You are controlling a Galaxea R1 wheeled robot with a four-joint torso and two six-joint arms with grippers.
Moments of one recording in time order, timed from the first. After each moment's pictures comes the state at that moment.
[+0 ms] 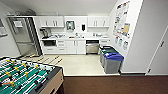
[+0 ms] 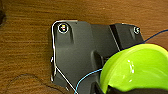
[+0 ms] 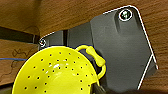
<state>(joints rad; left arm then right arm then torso) 1.59 2.82 -2.67 0.81 -0.34 -0.76 -1.56 2.91 -2.55 -0.38 0.20 0.49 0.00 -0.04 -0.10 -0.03</state>
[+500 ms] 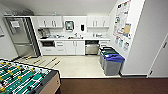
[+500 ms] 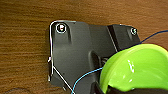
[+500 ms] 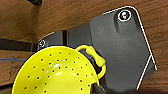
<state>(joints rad) 1.59 2.80 -2.64 0.80 -0.34 -0.76 -1.56 2.90 -2.55 -0.38 0.20 0.49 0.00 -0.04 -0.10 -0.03</state>
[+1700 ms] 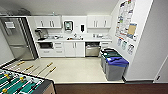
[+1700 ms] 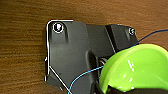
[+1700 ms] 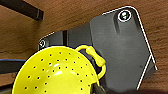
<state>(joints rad) 1.59 2.81 -2.63 0.80 -0.34 -0.76 -1.56 2.90 -2.55 -0.38 0.20 0.49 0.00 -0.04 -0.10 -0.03</state>
